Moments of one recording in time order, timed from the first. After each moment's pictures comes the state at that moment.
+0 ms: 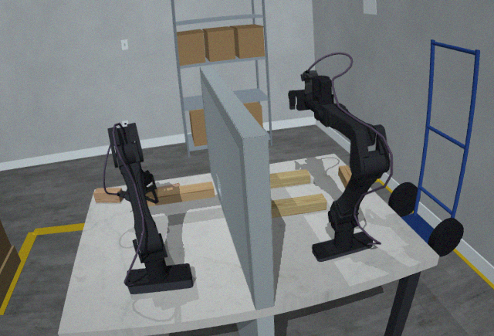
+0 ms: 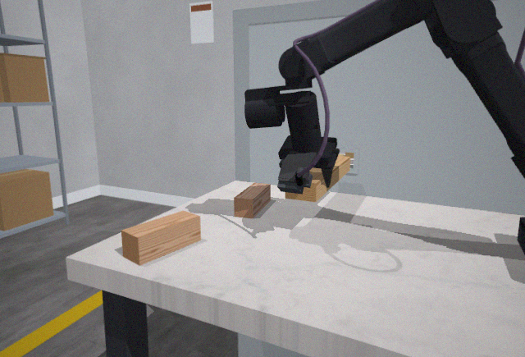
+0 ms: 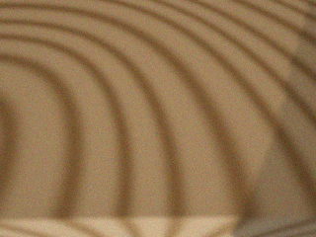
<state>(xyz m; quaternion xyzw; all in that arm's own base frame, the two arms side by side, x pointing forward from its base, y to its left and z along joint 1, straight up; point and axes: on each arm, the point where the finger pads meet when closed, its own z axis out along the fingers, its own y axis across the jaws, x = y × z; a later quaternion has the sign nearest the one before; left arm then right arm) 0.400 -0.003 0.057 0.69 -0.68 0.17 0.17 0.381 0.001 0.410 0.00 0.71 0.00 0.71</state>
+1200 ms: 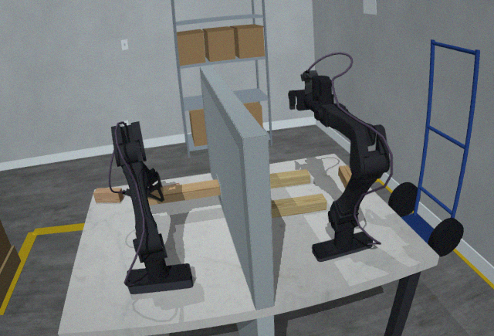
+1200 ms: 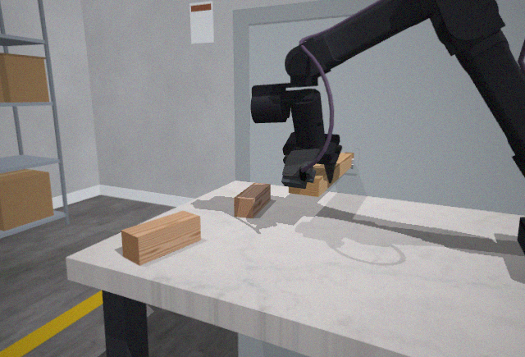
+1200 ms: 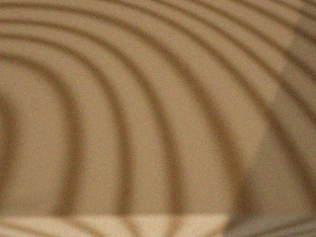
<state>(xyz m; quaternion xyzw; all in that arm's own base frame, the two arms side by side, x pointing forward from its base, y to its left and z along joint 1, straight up) 0.401 -0.026 0.061 0.69 -0.68 0.18 0.17 0.381 0.001 0.410 0.00 0.71 0.00 0.71</state>
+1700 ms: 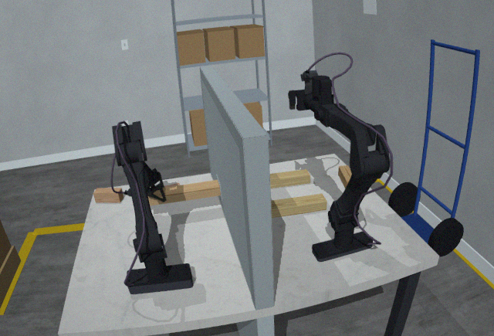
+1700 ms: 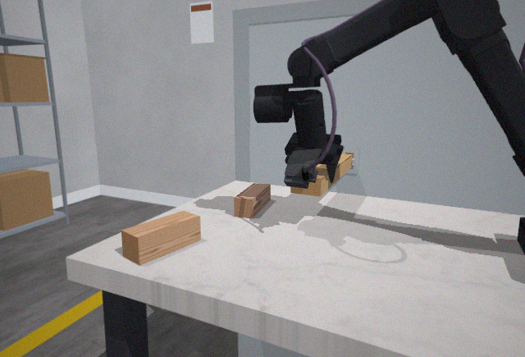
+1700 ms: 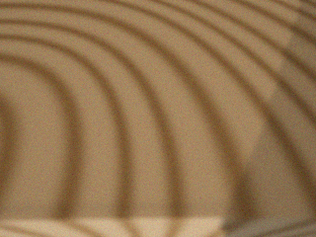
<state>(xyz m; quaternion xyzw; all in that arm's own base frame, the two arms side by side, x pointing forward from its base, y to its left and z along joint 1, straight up) 0.400 -0.034 0.060 0.69 -0.68 0.18 0.17 0.381 0.001 0.410 0.00 0.71 0.00 0.71</state>
